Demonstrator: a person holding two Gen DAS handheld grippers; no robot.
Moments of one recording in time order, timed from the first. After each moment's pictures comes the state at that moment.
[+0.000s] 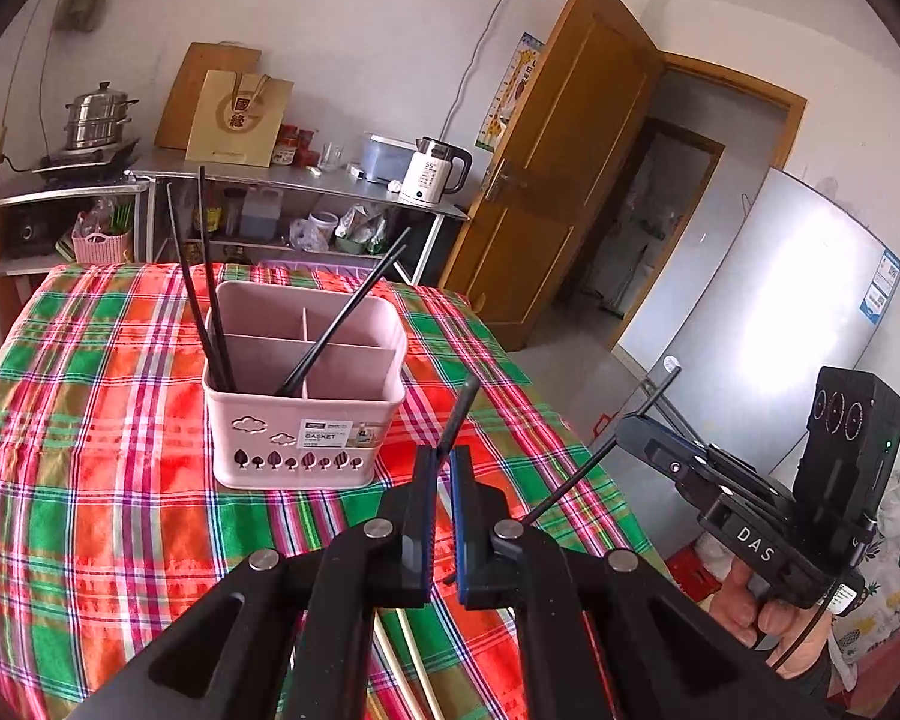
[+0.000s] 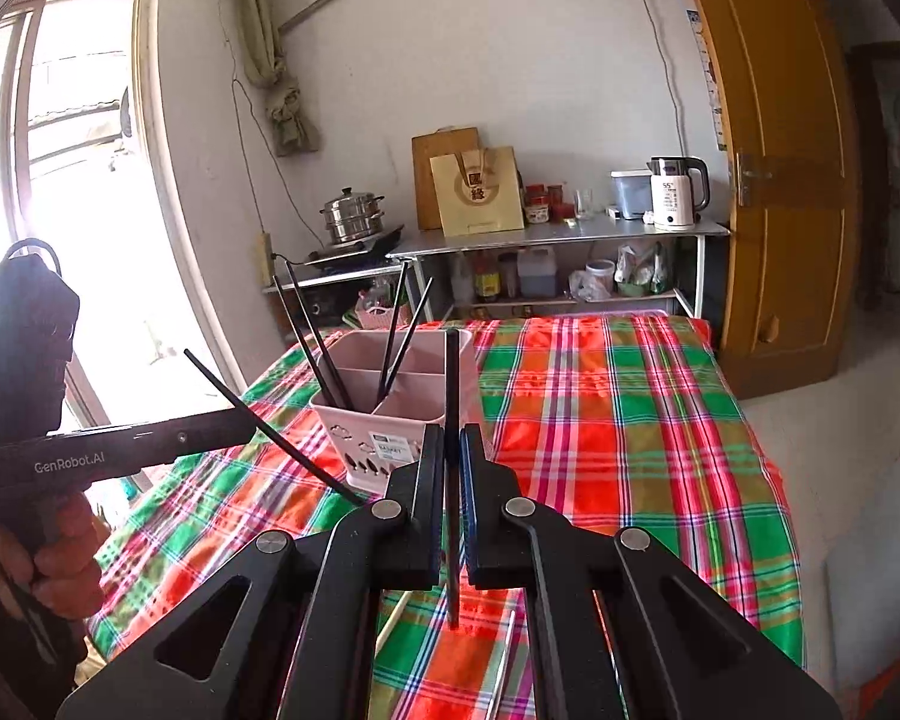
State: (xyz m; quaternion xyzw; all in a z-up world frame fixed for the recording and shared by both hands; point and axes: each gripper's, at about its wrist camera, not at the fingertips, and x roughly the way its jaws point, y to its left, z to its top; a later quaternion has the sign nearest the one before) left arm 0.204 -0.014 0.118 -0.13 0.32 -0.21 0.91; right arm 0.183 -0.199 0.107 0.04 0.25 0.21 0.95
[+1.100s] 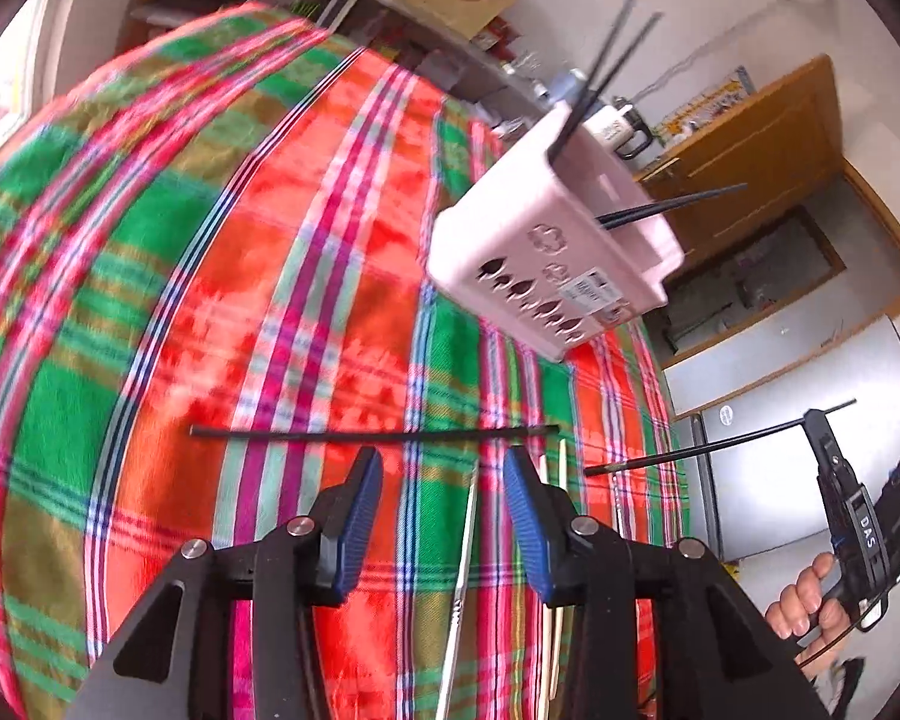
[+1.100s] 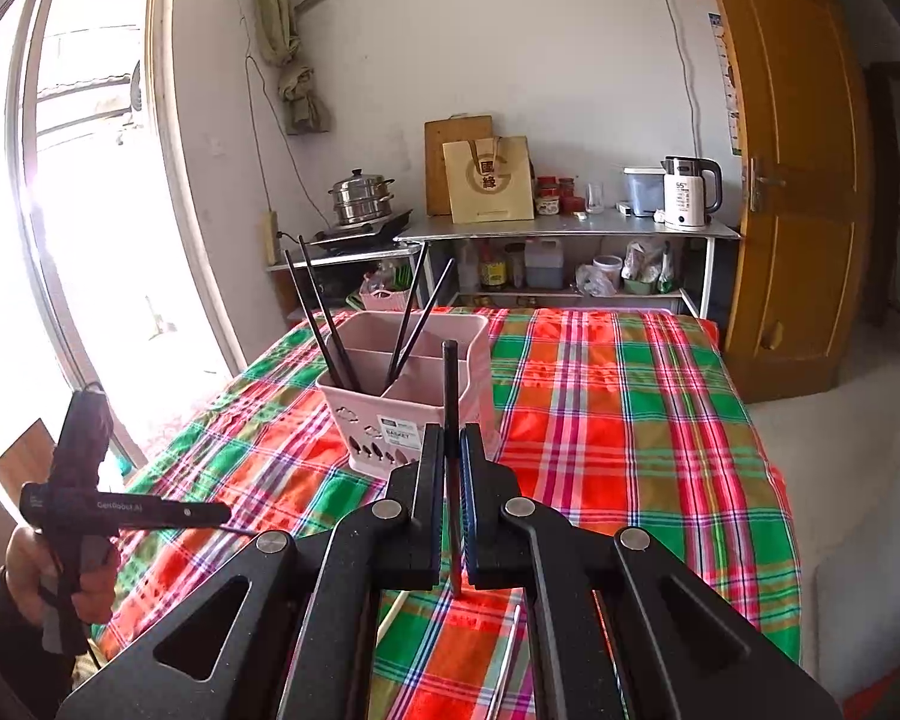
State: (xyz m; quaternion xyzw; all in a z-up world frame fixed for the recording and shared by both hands) left arm 0.197 0.116 -0.028 -0.34 0.47 -0.10 0.81; right arm 0.182 -0.189 0.103 0.02 0.26 0.21 0.94
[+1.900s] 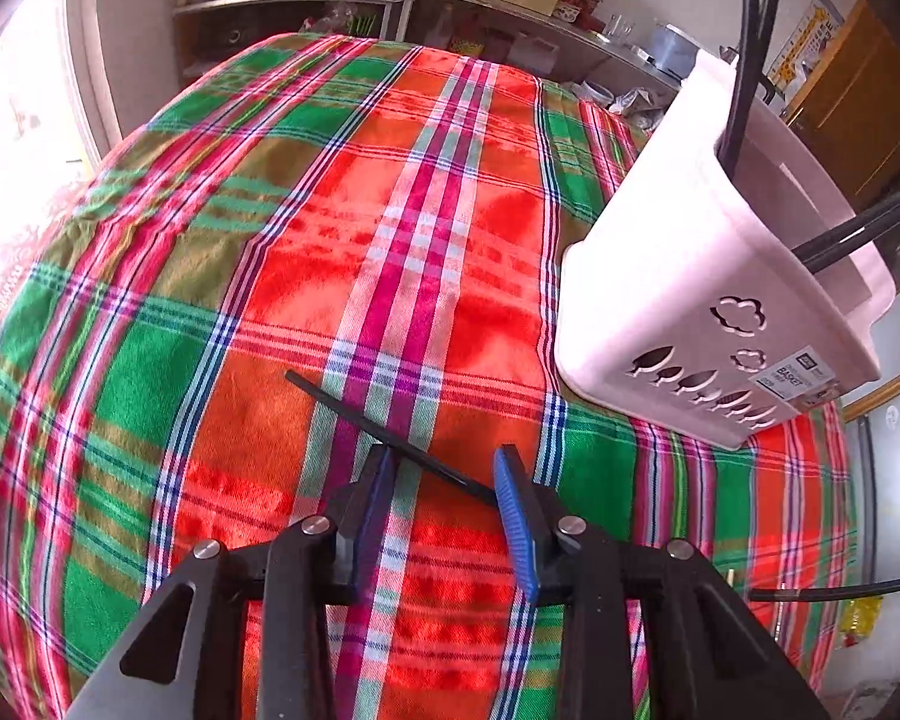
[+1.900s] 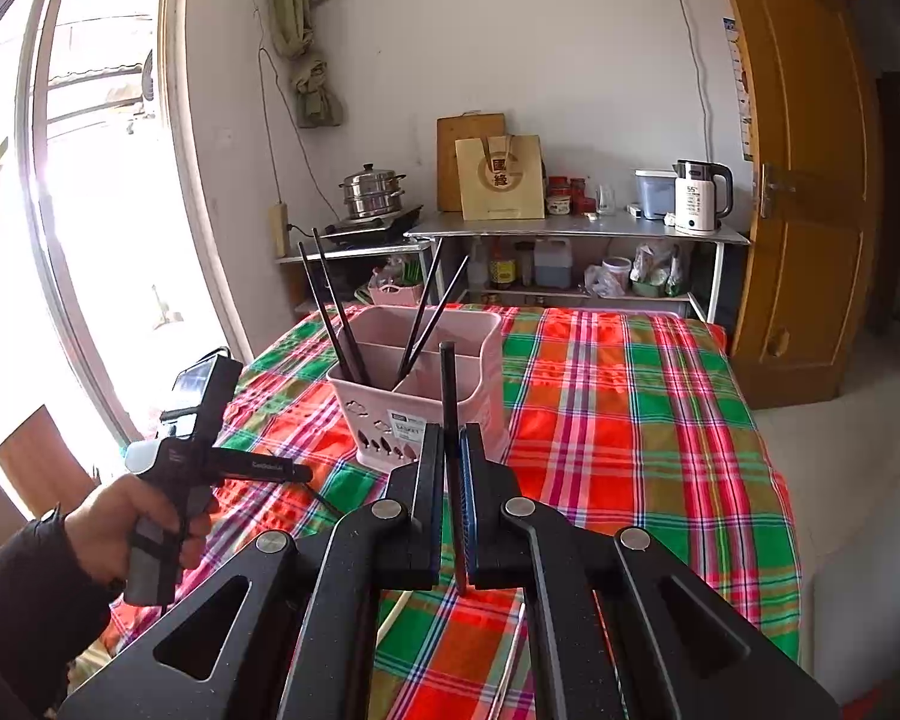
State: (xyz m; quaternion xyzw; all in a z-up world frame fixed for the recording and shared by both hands) left arm 0.302 0.085 -0.039 -0.17 0.51 0.06 0.84; right arm 0.179 -0.186 0.103 0.00 0.26 0.22 0.94
